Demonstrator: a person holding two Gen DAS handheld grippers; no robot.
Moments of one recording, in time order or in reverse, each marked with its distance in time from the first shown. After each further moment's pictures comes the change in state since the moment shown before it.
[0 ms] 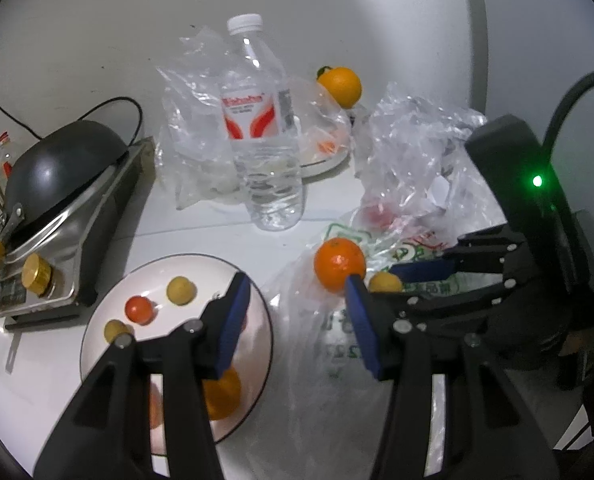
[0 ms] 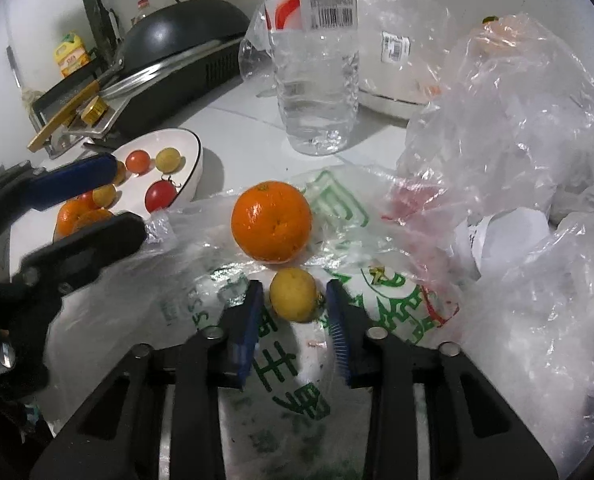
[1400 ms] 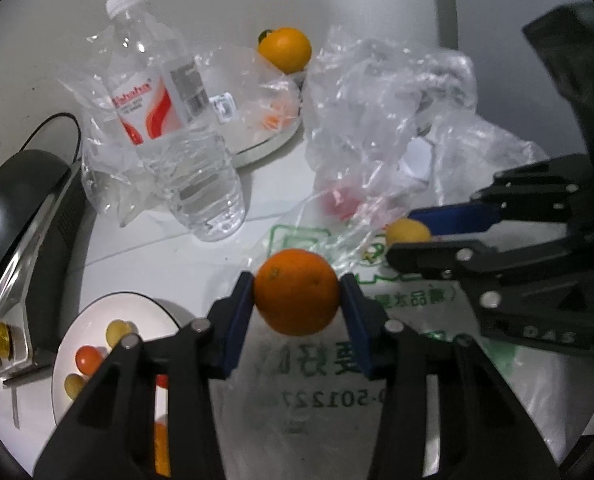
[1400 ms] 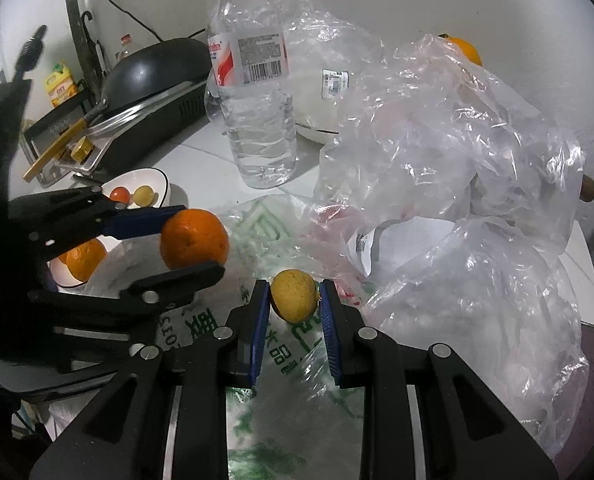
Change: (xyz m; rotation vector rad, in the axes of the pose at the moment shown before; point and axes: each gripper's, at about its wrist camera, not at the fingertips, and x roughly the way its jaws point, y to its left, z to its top) left arm 0.055 -0.038 0.021 0.155 0.110 -0.067; right arm -0.038 -0.038 -0.008 0.046 -0.101 -0.055
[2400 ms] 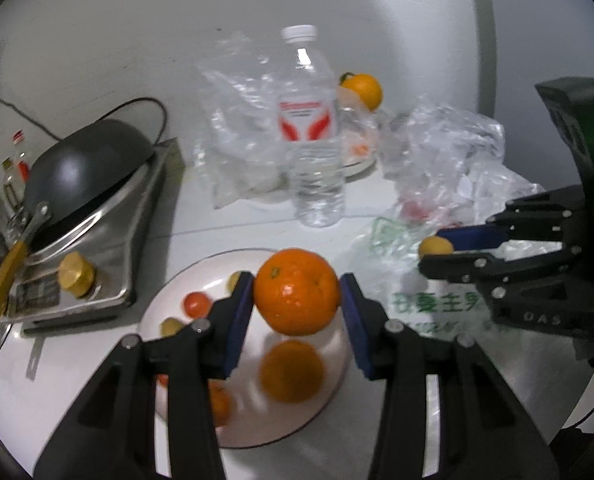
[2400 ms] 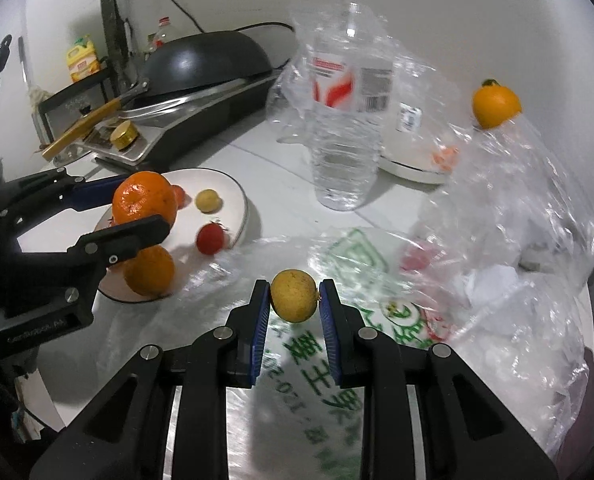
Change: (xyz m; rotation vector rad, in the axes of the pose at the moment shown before) left arm -0.082 0.084 -0.055 -0.160 -0.127 0.088; right arm -0.003 0.088 0.020 -0.115 -0.009 -0.019
